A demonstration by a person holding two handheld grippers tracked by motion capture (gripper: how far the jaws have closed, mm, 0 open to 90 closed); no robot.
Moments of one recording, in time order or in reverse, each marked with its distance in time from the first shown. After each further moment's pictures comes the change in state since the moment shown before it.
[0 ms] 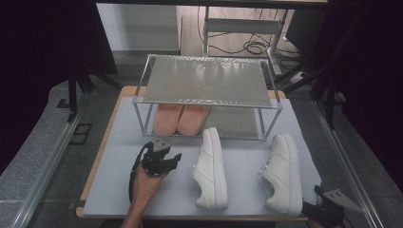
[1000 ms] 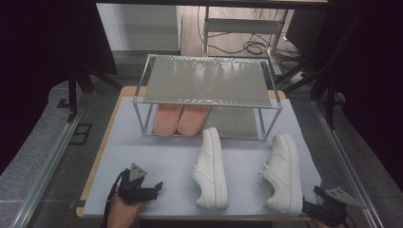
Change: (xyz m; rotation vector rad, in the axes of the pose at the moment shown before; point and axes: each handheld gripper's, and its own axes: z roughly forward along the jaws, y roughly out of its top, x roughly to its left) left arm 0.017 -0.087 -0.038 0.071 0.063 -0.036; right arm -0.004 0.010 -0.004 0.066 0.051 0.028
